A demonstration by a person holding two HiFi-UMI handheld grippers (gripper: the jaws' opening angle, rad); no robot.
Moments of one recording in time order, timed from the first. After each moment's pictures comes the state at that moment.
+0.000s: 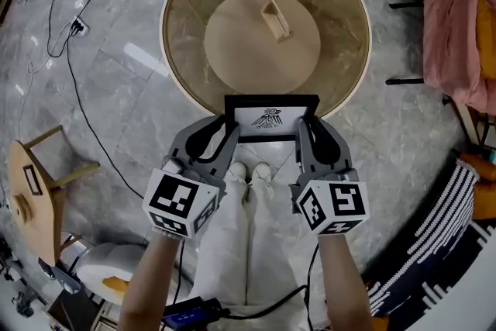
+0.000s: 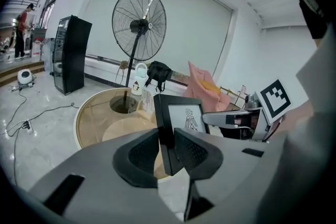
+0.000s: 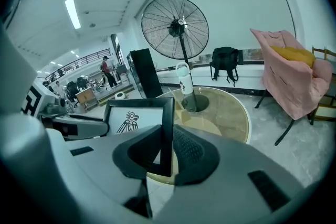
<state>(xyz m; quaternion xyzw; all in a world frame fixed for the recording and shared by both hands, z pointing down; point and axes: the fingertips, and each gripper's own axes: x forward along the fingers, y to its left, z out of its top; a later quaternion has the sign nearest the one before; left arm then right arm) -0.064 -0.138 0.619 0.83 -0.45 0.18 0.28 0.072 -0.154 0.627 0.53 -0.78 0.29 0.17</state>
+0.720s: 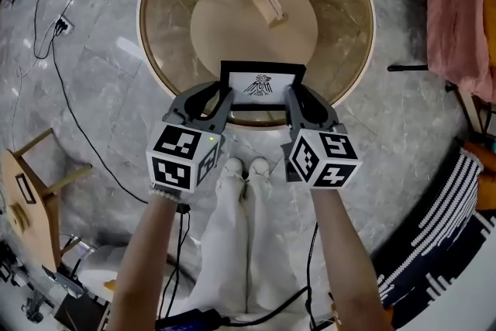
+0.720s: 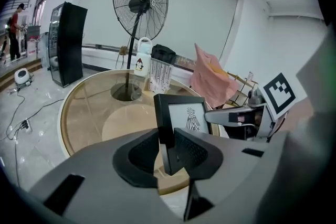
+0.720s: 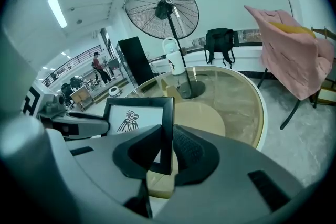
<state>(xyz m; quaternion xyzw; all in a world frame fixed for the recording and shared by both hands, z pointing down) -0.059 -0.186 0.722 0.81 -0.44 0.25 0.31 0.076 -0.195 0.736 0.52 -0.75 0.35 0.19</state>
